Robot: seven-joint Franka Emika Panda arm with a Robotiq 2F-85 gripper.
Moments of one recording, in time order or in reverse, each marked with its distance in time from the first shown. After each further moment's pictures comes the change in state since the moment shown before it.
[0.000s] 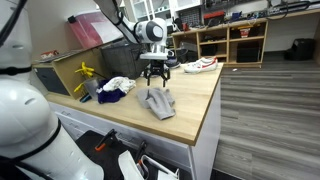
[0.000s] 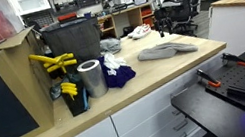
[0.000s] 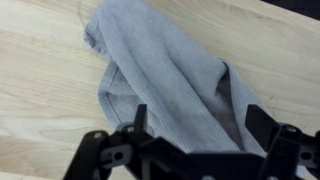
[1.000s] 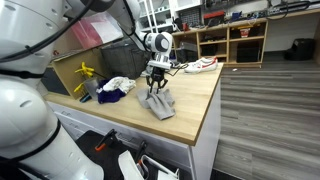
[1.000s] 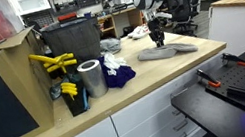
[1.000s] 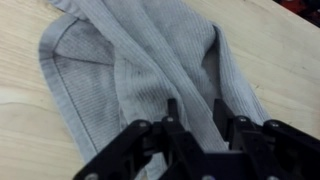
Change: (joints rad) arm -0.051 0.273 0.095 0.280 0.052 -0.171 -0.065
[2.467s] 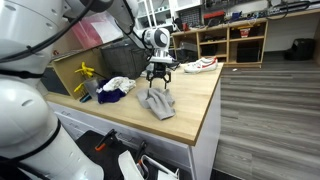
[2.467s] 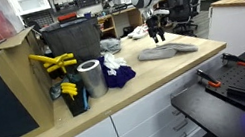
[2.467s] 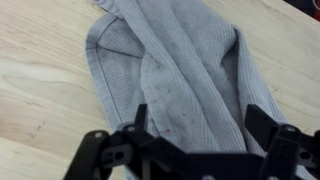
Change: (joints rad) arm 0.020 0.000 0.000 0.054 -0.122 -0.023 0.000
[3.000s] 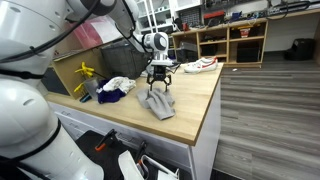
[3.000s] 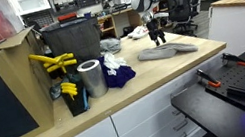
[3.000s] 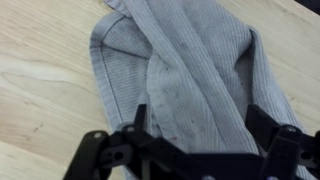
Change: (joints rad) arm 0.015 0.030 -0.002 0.000 -0.046 0.013 0.000
